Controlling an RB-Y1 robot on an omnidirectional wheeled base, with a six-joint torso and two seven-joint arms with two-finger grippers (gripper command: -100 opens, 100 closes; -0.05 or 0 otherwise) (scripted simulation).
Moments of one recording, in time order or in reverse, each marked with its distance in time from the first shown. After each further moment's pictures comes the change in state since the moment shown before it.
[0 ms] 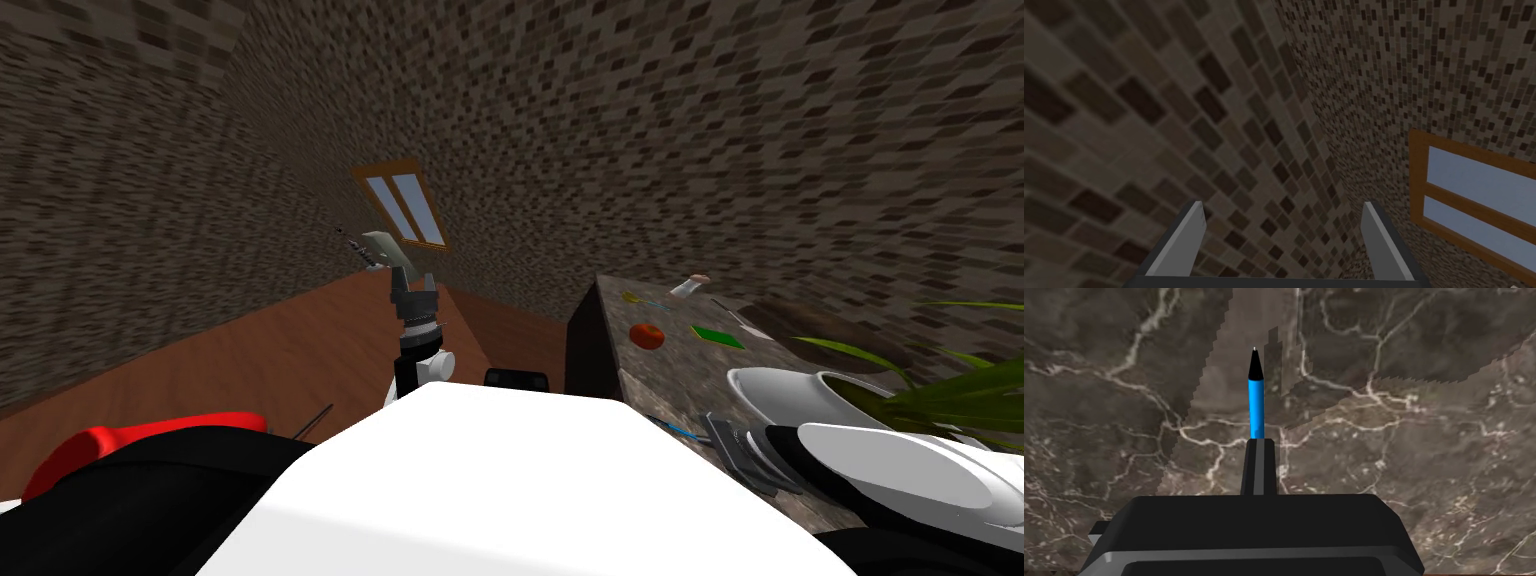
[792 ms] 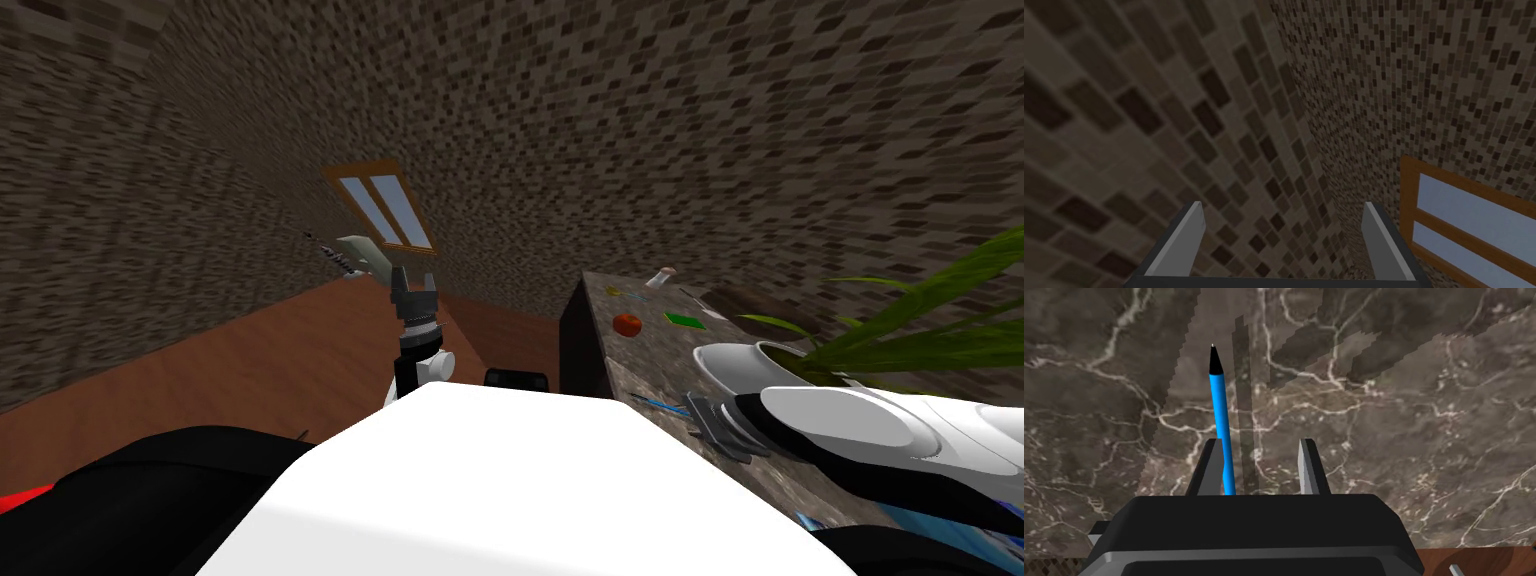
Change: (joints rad) left arm 0.000 0.000 0.000 0.000 0.000 0.000 0.000; right arm -0.063 -0.133 -0.021 -0.050 -0.024 -0.074 -0.038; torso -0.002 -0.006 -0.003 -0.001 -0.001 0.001
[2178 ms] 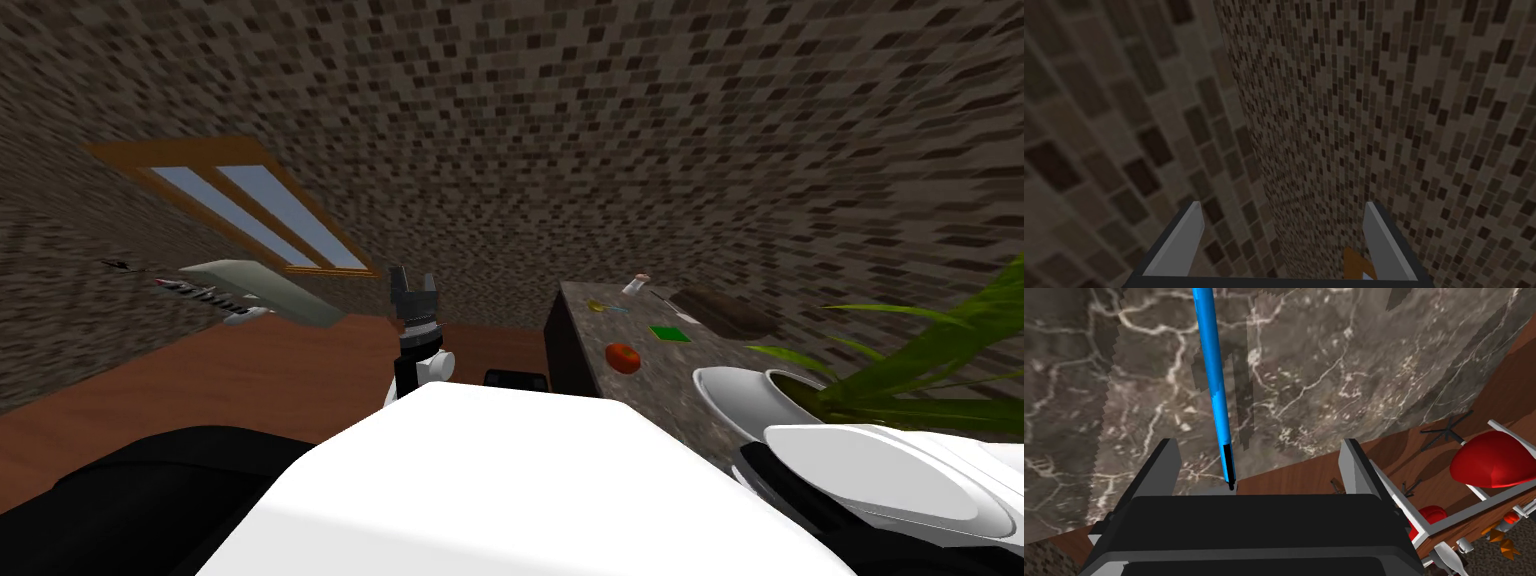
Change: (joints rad) left arm 0.000 0.000 0.000 0.000 0.000 0.000 0.000; right arm 0.064 -0.026 0.060 -0.259 0.103 -0.152 0.116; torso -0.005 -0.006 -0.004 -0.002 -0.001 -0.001
